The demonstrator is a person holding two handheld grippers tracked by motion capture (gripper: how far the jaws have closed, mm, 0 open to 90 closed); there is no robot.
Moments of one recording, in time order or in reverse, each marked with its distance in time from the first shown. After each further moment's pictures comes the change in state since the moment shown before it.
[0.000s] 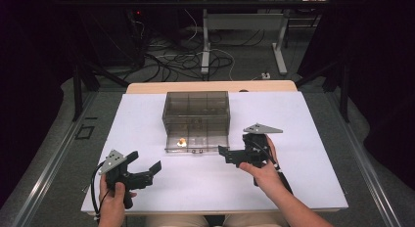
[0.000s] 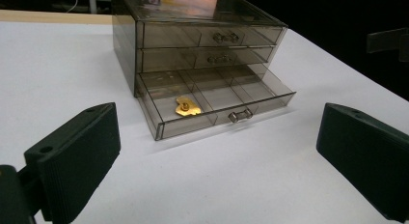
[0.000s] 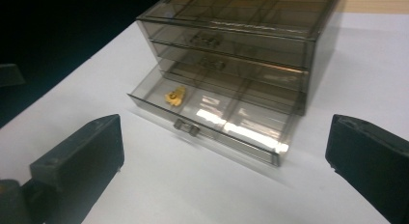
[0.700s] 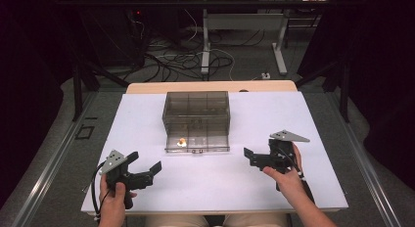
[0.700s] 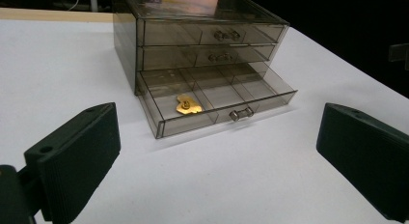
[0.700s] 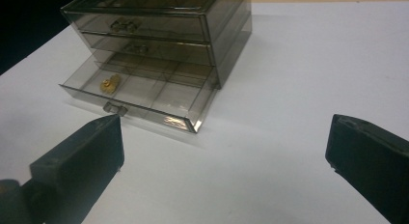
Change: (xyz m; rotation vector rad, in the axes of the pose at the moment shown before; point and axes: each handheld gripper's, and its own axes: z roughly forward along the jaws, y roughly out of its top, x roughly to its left) left arm 0.000 -0.001 0.000 0.010 0.006 0.005; right arm -0.051 -0.026 -0.033 -0.025 -0.140 0.033
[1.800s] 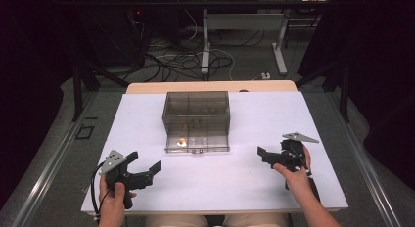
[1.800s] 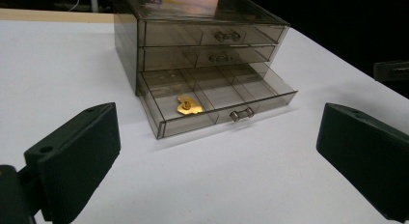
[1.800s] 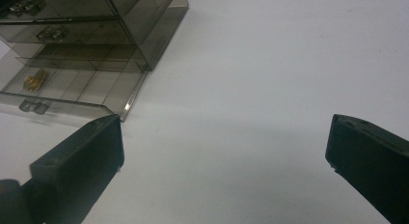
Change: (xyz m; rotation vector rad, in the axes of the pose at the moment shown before) left arm 0.001 0.000 -0.001 -0.003 0.001 0.004; right arm -0.050 -0.022 0.015 0.032 -0.102 0.102
